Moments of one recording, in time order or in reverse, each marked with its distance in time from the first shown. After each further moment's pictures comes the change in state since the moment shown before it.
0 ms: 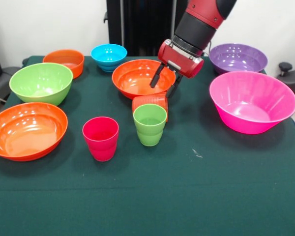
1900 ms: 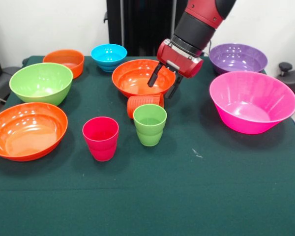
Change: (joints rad) arm -0.004 0.000 -0.002 0.000 0.012 0.000 0.002
